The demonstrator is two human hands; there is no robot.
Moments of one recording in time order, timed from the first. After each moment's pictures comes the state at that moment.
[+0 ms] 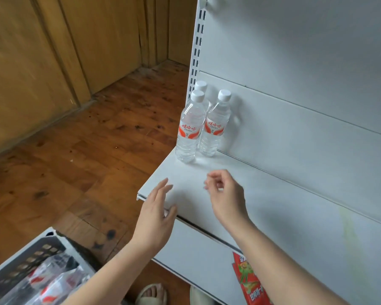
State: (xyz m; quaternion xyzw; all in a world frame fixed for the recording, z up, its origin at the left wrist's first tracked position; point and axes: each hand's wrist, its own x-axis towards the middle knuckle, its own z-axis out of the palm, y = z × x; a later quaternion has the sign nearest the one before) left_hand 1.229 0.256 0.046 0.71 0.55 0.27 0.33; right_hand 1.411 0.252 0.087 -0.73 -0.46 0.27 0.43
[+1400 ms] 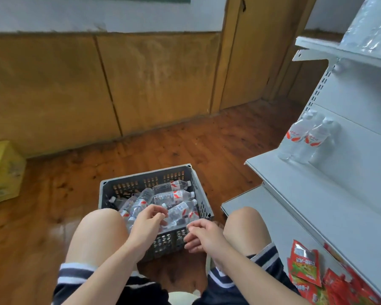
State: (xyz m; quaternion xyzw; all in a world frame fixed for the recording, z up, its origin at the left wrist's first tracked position) left_hand 1.025 -0.128 0.118 0.30 0.76 0.43 0.39; right_hand 1.205 -0.070 0.123 -0.51 -0.56 0.64 0.12
